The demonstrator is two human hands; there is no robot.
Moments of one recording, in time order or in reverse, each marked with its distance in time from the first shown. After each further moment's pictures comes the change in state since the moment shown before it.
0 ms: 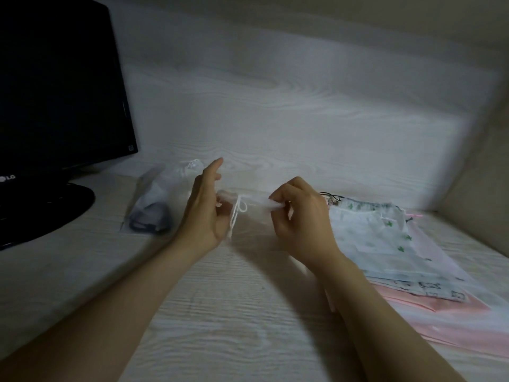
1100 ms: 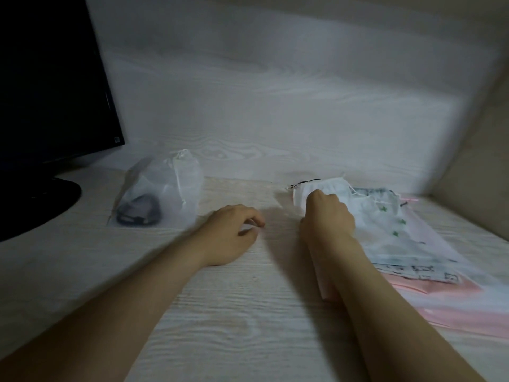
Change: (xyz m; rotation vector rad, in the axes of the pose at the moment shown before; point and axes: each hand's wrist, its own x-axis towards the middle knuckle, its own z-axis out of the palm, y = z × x) left_hand -0.015 0.013 0.033 0.210 -0.513 0.080; right_hand -0.004 0.022 -0.025 -0.631 -0.457 0.688
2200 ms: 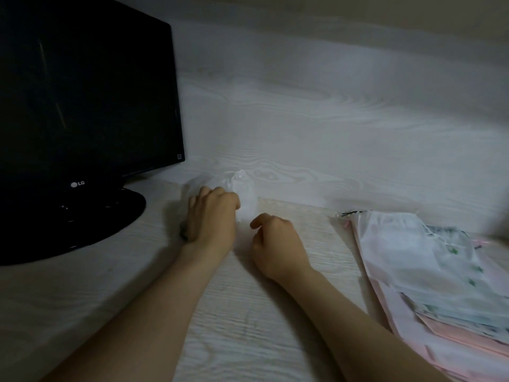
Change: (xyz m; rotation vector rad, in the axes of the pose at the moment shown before) left_hand -0.015 -0.055 -0.081 0.511 0.411 -0.451; right_hand -0.019 -0.139 0.064 0.429 -0.022 -0.552
